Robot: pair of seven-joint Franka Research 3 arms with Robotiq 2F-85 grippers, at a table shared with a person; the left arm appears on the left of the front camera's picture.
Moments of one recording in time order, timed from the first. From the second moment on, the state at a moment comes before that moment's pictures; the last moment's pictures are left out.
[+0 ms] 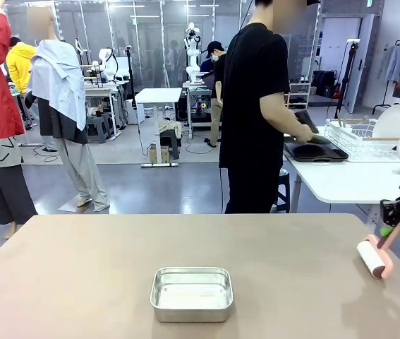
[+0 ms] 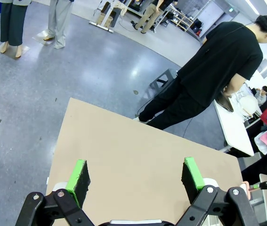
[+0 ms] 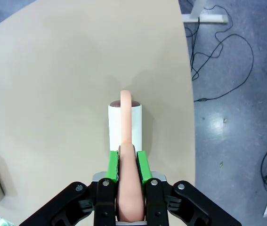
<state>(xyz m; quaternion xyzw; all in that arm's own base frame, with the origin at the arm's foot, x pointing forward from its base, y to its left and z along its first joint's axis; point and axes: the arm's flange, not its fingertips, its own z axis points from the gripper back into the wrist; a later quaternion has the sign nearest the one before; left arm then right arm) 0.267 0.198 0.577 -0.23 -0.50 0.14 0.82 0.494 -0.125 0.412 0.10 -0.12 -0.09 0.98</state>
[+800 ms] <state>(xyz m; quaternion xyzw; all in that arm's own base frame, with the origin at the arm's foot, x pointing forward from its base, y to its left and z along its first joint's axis) 0.267 0.198 0.577 -0.23 -0.50 0.14 0.82 0.455 -0.129 0.499 0.16 -0.15 -0.01 0.98</state>
